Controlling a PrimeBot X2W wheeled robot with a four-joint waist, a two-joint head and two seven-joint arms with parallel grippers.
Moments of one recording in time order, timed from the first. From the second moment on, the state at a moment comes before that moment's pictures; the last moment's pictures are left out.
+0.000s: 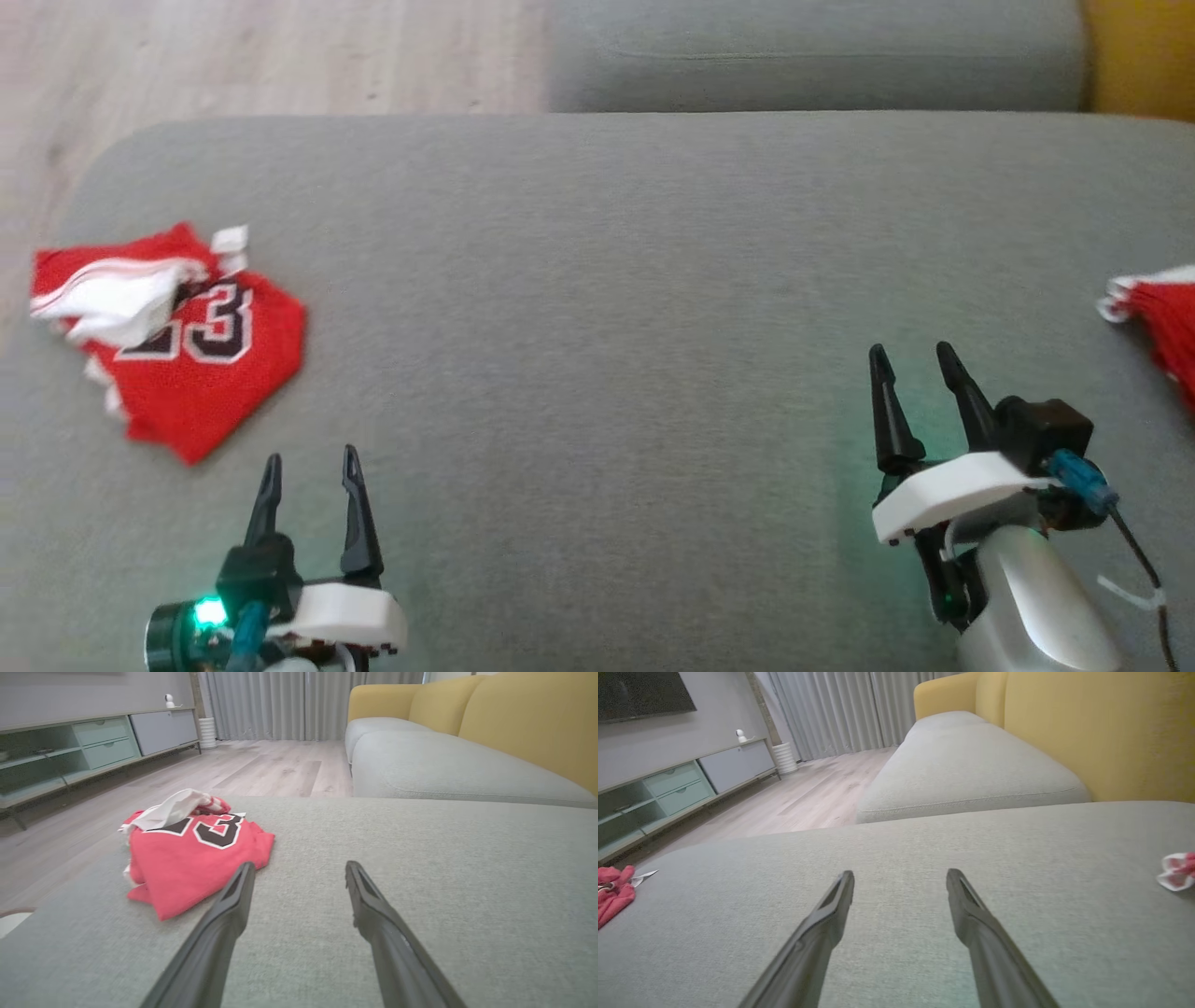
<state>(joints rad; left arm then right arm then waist) -0.06 0.05 -0.10 0.40 -0.13 0.12 -0.26 -0.25 -0.05 0.07 0.59 0.19 0.13 -0.25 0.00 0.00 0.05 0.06</state>
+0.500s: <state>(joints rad) -0.06 0.05 -0.08 0.39 -0.17 0.15 -0.26 -0.26 -0.05 0.14 0.60 0.20 0.13 -0.25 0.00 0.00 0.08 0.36</state>
